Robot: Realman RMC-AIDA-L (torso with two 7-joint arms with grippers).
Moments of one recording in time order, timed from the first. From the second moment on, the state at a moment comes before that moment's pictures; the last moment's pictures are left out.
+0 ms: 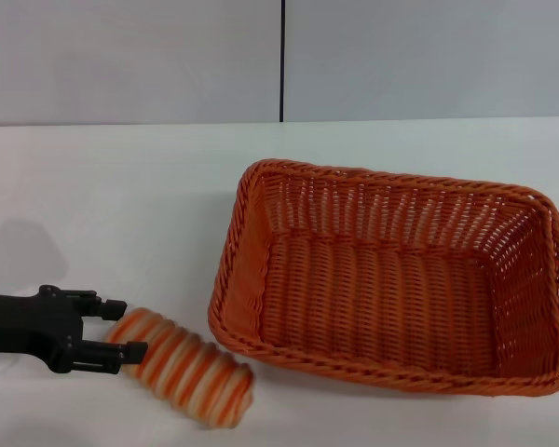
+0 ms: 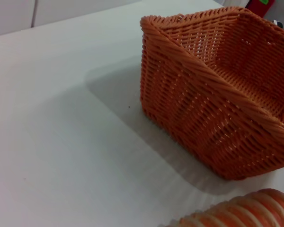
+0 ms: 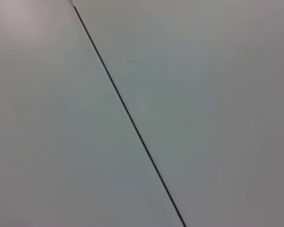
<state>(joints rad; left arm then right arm) -0.37 -2.04 0.70 0.85 2.31 1.71 -1.56 0.15 2.03 -0.01 -0.31 -1.33 -1.81 1.11</state>
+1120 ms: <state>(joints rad) -0.38 -2.04 0.71 0.81 2.33 1.73 -1.56 0.14 2.03 -0.01 -0.31 -1.32 -1.83 1.12</state>
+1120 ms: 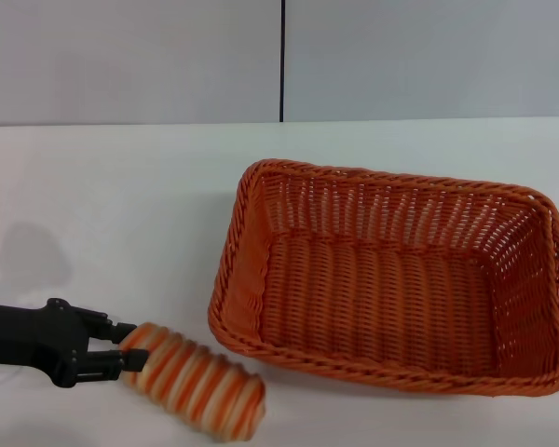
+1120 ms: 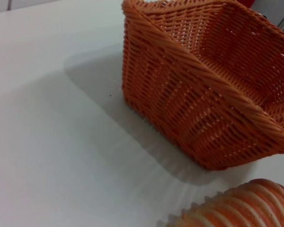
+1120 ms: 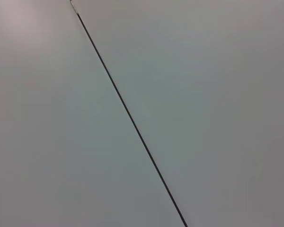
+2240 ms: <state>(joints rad) -0.40 -2.03 0.71 0.81 2.34 1.74 -1.56 0.15 2.03 0.01 -0.30 -1.32 -1.83 1.13</state>
